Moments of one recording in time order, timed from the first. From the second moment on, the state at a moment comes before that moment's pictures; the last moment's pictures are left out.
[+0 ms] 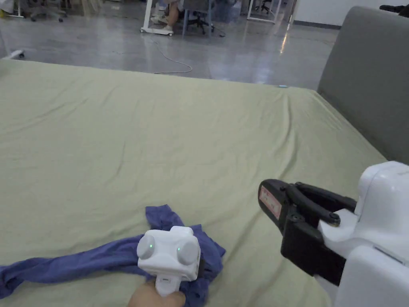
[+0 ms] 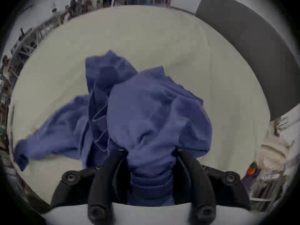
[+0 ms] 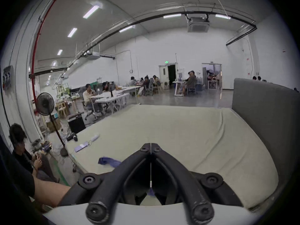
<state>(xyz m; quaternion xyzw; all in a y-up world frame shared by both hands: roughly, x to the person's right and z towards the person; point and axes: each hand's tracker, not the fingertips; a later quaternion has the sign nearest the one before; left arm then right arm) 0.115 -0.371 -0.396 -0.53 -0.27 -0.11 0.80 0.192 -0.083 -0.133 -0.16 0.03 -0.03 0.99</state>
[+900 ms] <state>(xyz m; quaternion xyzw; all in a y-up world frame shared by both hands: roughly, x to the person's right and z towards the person) -0.072 -0.291 -0.413 -0.48 -0.22 0.03 0.85 0.198 -0.190 -0.213 -0.33 0.01 -0.19 0.93</state>
